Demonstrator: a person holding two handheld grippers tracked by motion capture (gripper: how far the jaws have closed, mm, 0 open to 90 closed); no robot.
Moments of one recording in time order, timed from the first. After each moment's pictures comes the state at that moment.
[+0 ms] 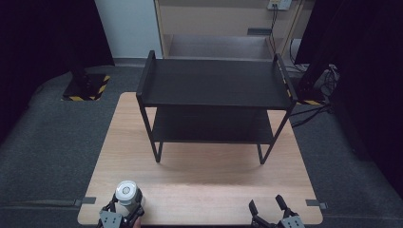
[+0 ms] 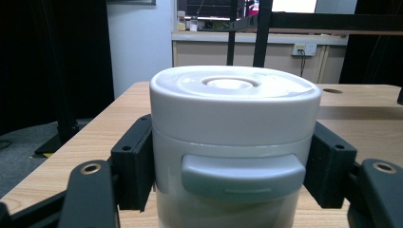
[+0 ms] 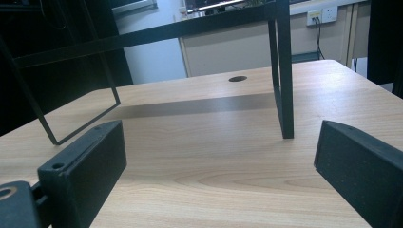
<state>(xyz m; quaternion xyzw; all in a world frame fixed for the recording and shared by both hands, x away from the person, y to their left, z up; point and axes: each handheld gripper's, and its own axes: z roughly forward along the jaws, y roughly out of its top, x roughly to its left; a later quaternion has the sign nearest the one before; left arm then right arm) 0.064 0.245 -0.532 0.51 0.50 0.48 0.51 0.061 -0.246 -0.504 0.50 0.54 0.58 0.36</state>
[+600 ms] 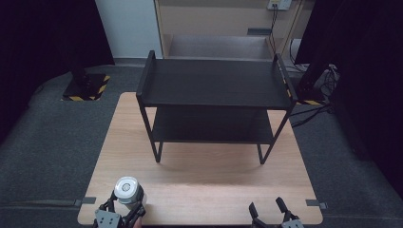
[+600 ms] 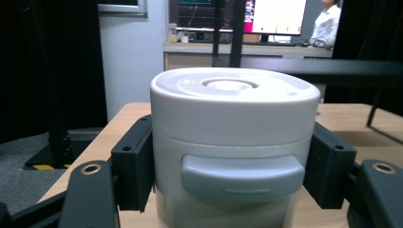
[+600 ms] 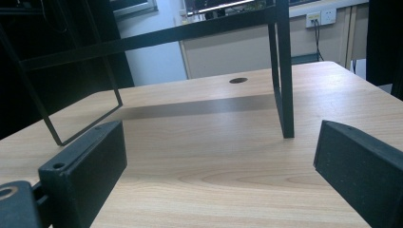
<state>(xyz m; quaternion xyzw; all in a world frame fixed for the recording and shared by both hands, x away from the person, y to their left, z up) 0.050 0.230 -0.466 0.51 0.48 0.47 0.53 0.052 -0.244 -0.505 0.49 0.53 0.58 0.37</state>
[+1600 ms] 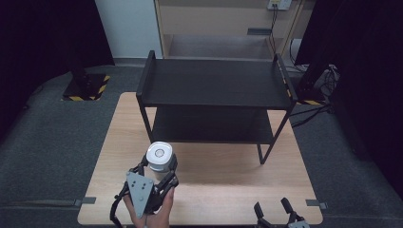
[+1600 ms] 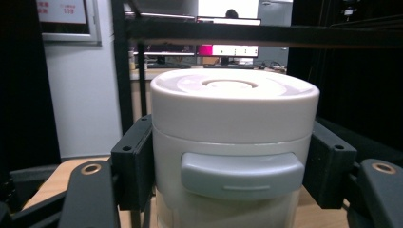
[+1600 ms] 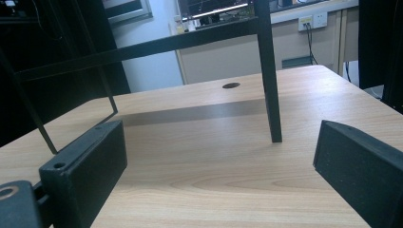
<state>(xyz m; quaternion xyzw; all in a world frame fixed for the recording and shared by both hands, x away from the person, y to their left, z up) 0.102 0.168 -0.374 0.54 0.43 0.45 0.57 0.049 -0.253 -0.501 0.50 0.52 0.58 0.37</state>
